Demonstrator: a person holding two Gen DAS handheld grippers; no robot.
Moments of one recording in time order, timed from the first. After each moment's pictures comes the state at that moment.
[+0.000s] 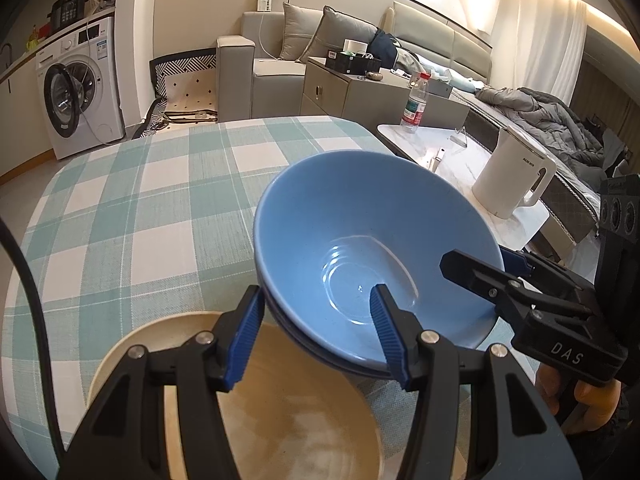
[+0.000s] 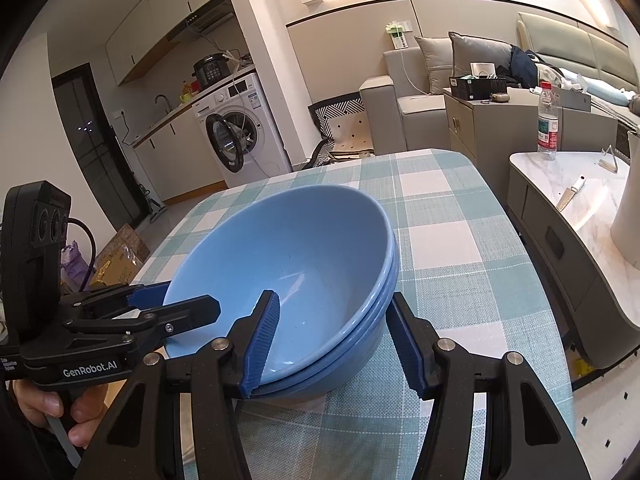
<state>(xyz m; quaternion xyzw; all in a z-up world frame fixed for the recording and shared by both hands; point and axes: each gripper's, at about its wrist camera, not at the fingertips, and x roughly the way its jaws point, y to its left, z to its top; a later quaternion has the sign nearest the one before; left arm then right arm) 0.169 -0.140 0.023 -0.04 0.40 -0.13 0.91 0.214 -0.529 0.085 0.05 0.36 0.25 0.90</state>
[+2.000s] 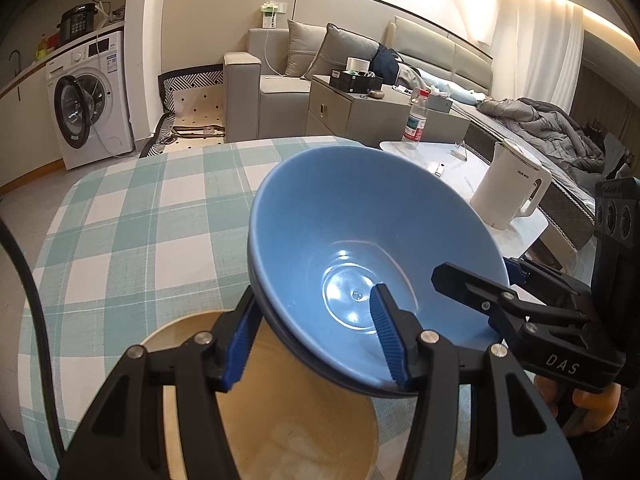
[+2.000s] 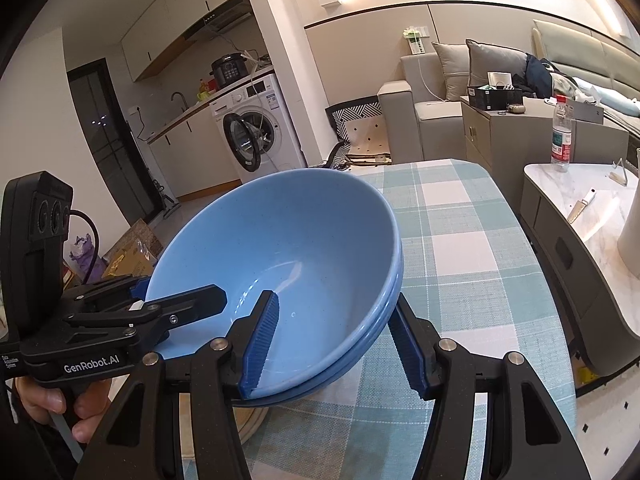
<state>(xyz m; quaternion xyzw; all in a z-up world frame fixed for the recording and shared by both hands) 0.141 -0.128 0.051 -0.04 0.37 -0.11 0.92 0.203 -0.522 0.103 0.04 0.35 0.28 0.89</state>
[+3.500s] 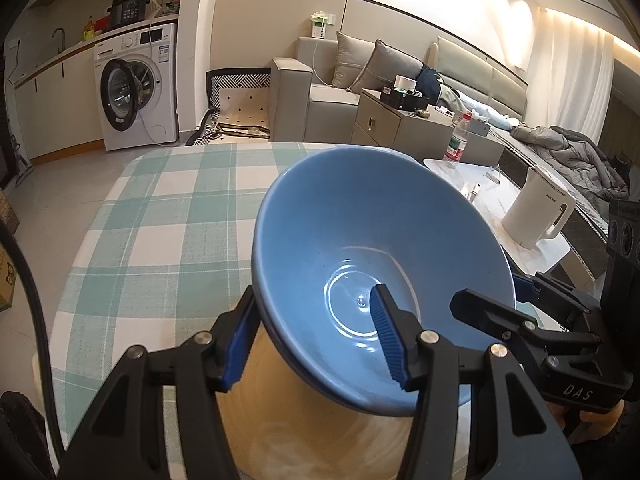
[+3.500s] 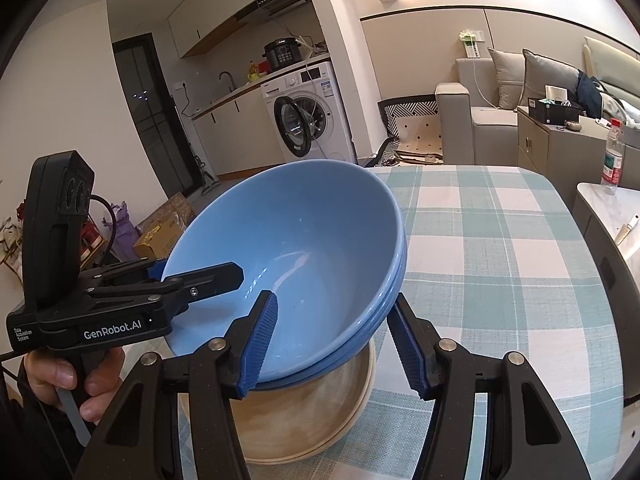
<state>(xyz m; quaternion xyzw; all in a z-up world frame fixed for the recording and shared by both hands) 0.098 -0.056 0.048 -0.07 0.36 -0.05 0.93 0.166 -0.455 0.101 0.01 0.34 0.36 0.87</state>
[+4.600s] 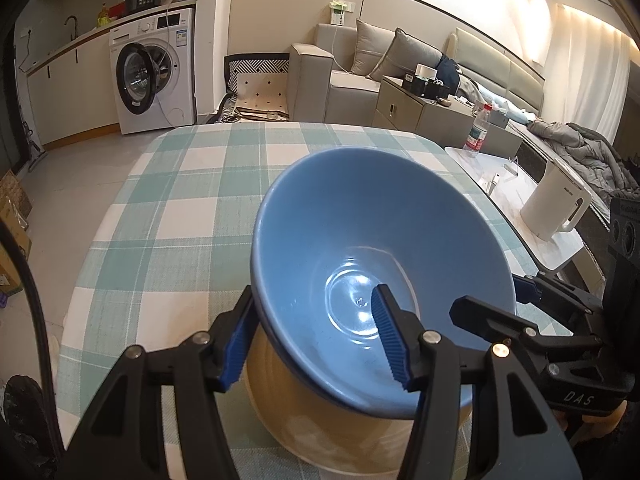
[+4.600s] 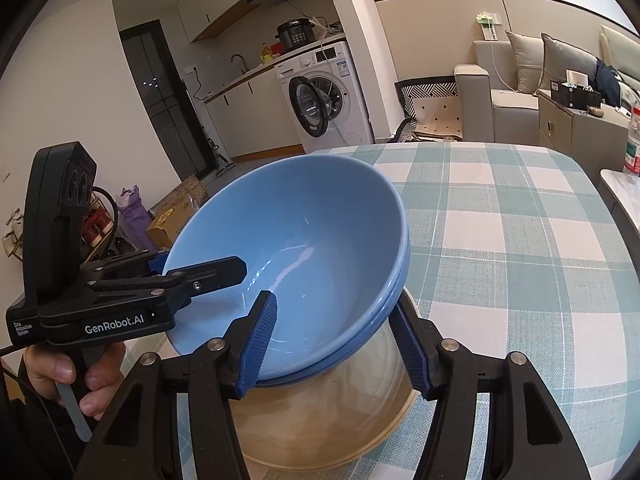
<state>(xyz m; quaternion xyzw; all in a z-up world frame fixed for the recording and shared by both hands) 0.088 -0.030 0.031 -0.08 0.39 -0.02 0.92 0.163 -0.424 0.081 0.00 0.37 0.39 0.84</state>
